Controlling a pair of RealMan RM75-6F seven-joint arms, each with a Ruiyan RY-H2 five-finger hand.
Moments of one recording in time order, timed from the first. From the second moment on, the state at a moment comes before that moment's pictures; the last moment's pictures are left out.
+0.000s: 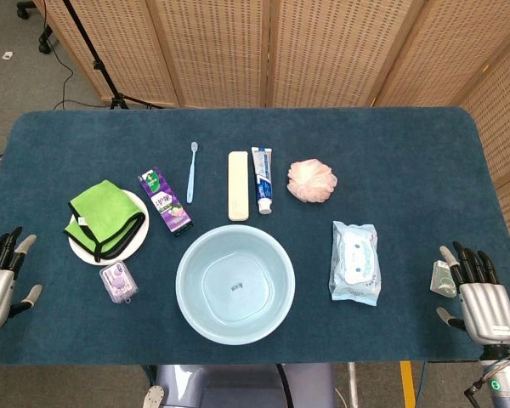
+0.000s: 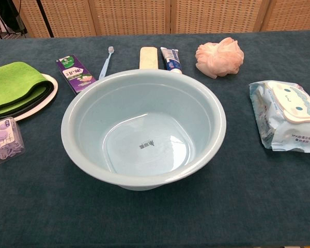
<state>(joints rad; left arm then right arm) -0.10 -1.14 -0.04 -1.61 1.49 1.48 0.14 0.08 -1.14 0.05 -1.62 -1.50 1.46 -0.14</state>
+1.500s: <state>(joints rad) -0.11 -1.11 -0.03 -1.63 1.47 1.43 0.14 0.09 -1.14 0.04 -1.62 -1.50 1.44 -0.16</state>
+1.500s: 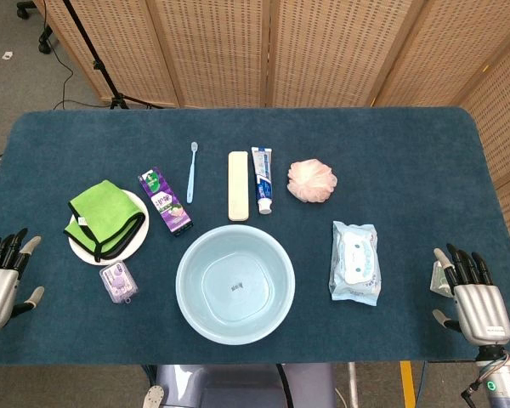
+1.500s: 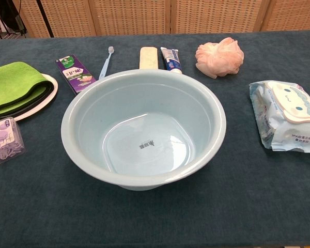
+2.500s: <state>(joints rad) -0.39 -0.91 -0.02 -1.80 1.39 0.91 0.19 0.09 -1.15 0.03 -1.62 -1.52 1.44 -0.15</state>
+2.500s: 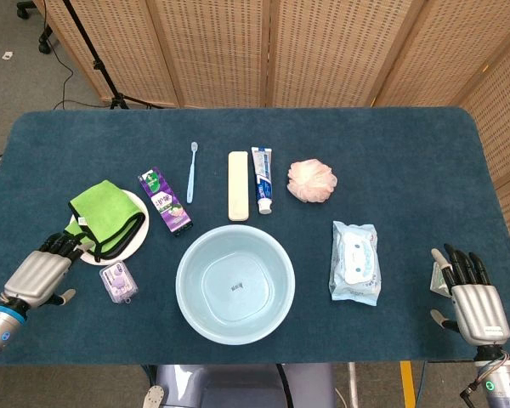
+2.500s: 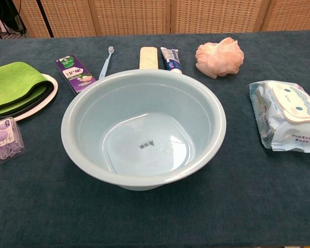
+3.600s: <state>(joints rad) -0.59 -0.99 0.04 -1.77 1.31 0.68 0.33 0.09 -1.16 0.04 -1.58 -1.55 1.48 -0.10</state>
